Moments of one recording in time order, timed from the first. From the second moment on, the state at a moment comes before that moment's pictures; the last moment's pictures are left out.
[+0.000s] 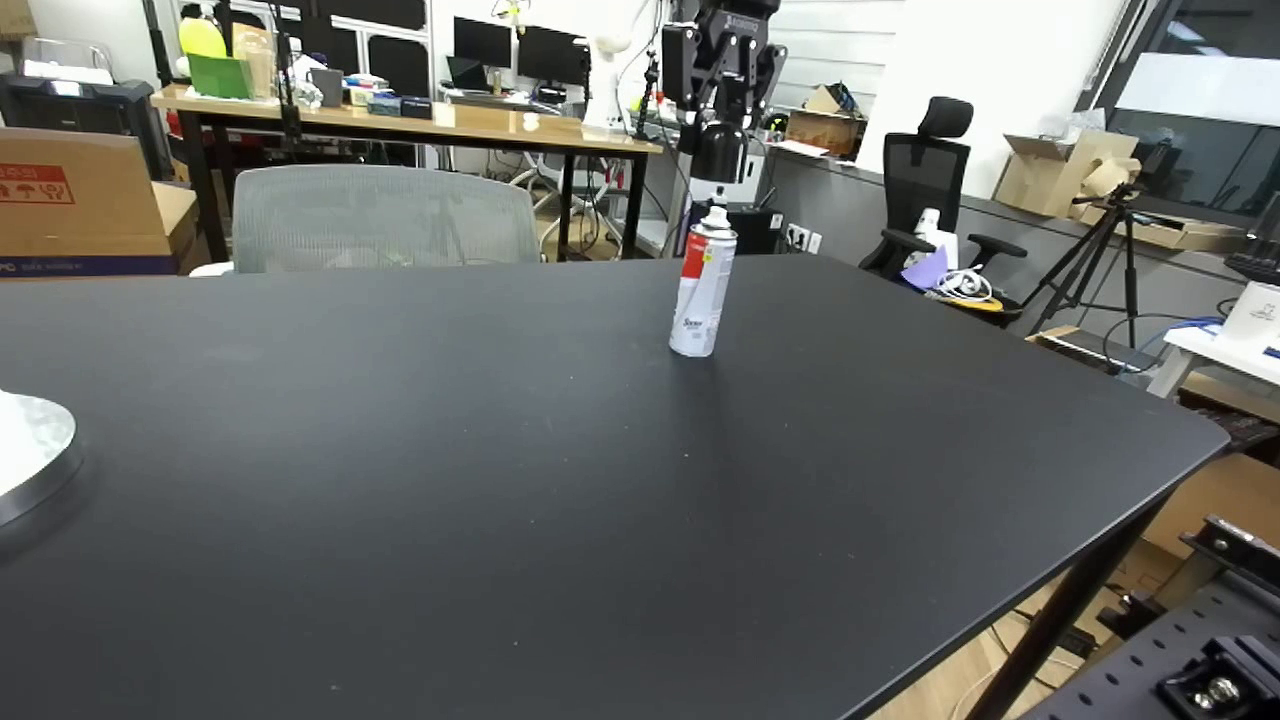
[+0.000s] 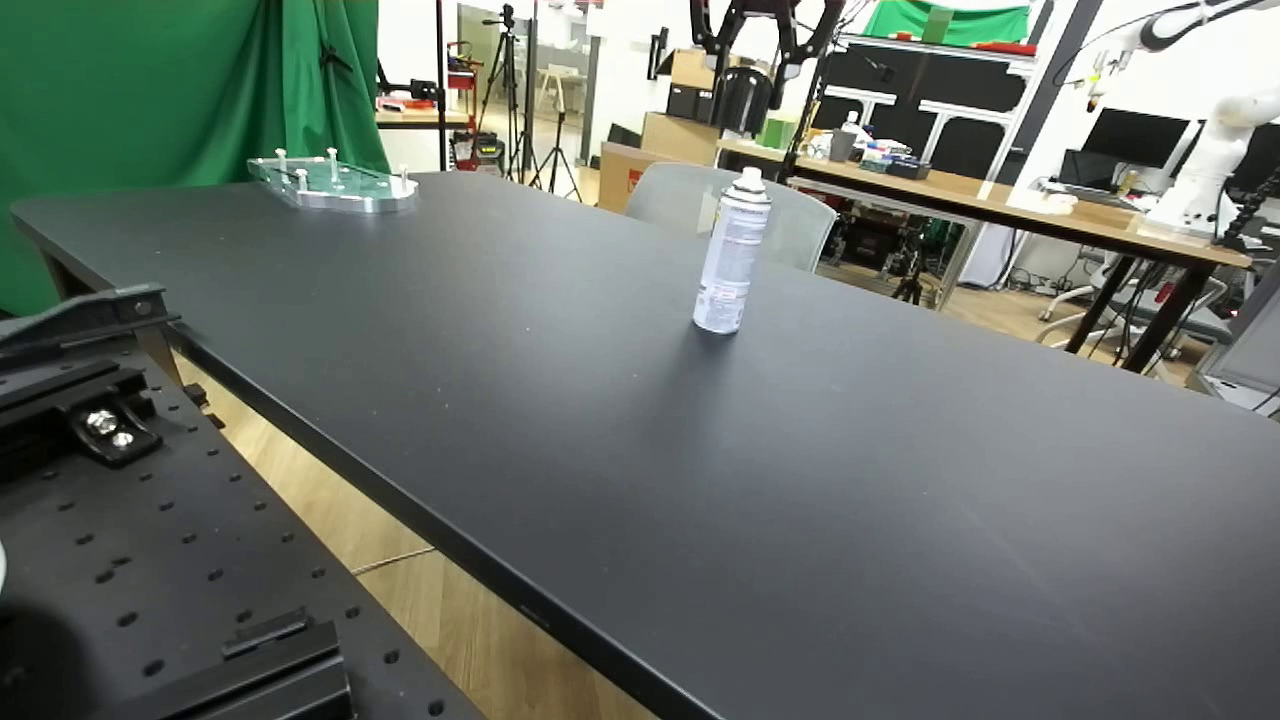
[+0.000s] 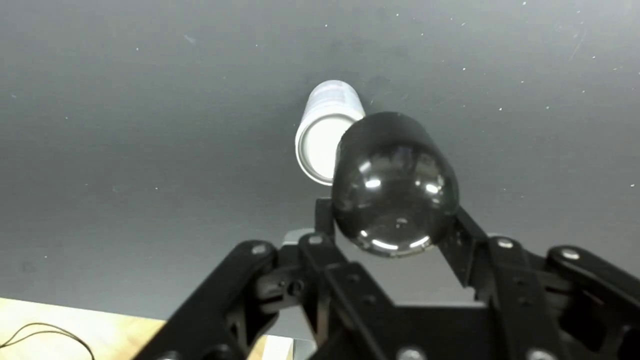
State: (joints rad) arm -0.03 0.18 0.01 -2.05 -0.02 2.31 -0.23
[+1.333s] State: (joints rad) arm -0.04 0.30 0.00 -2.02 -0.01 2.44 -0.23
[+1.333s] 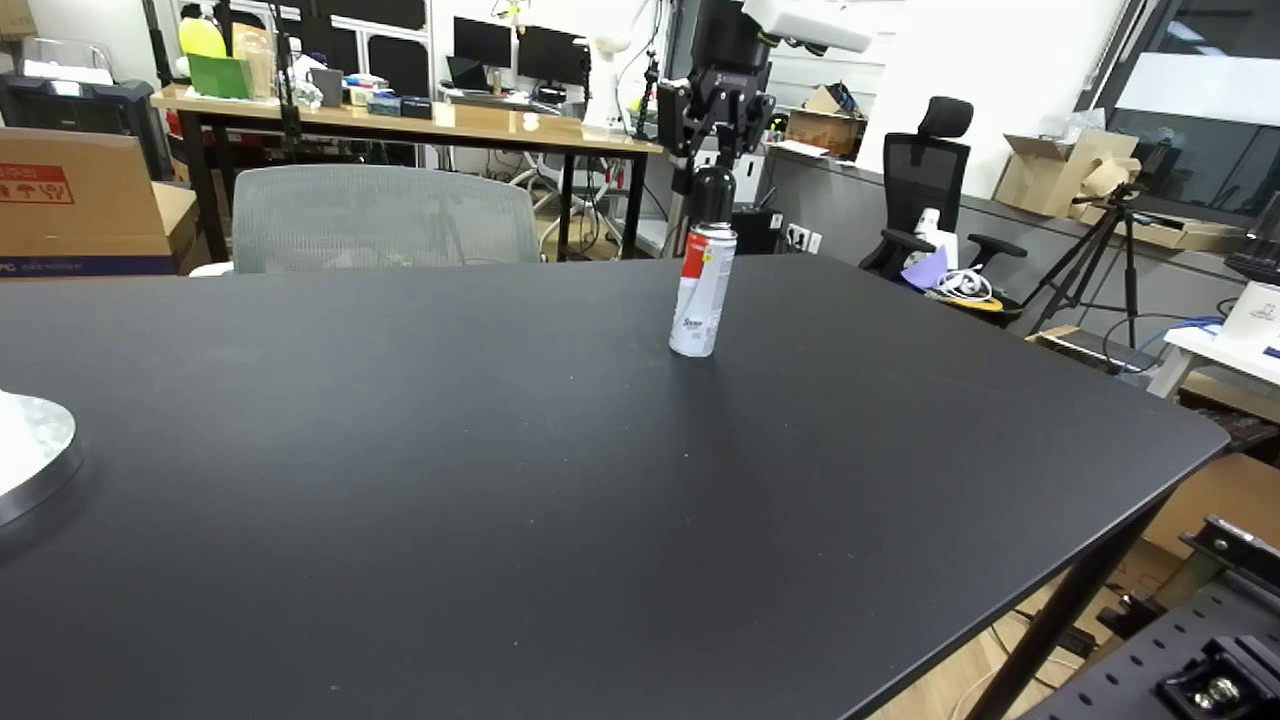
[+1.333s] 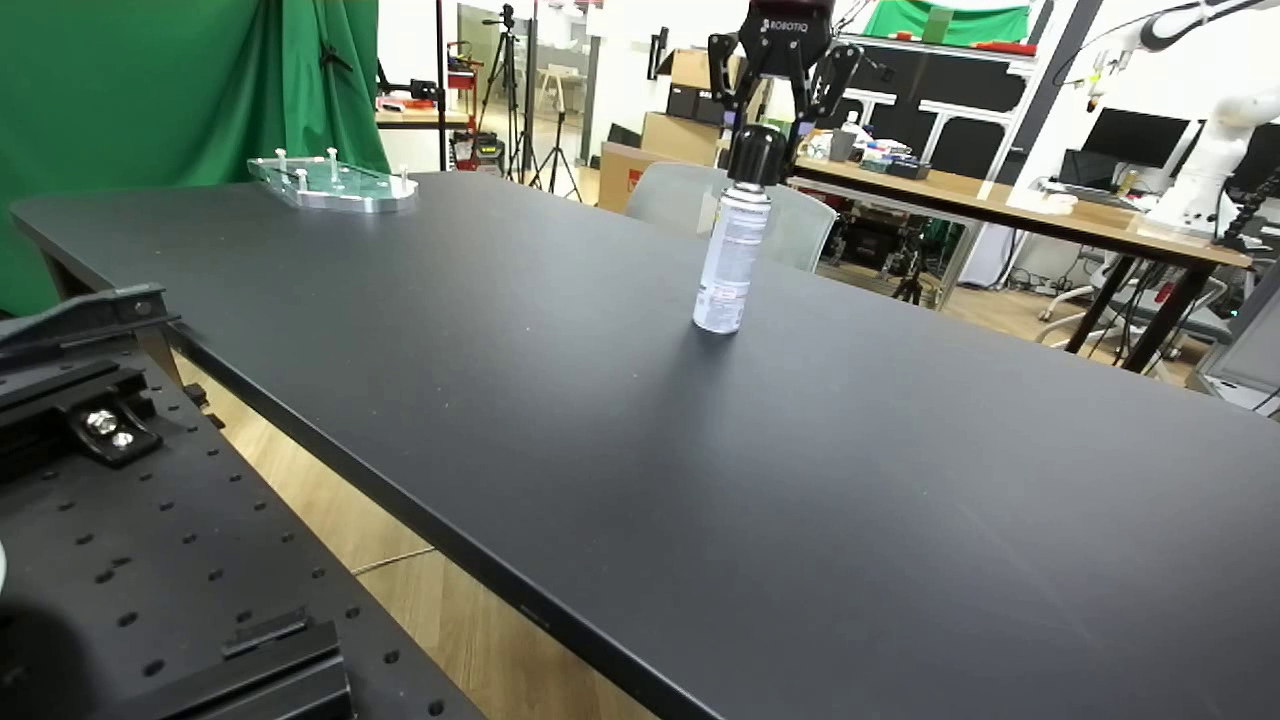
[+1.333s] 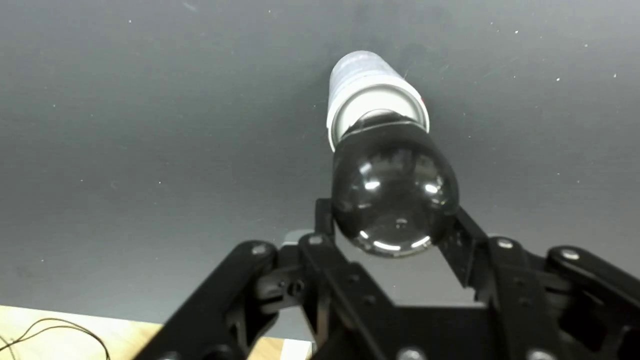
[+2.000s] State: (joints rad) arm -0.05 0.28 0.00 -2.09 -0.01 2.50 -0.24
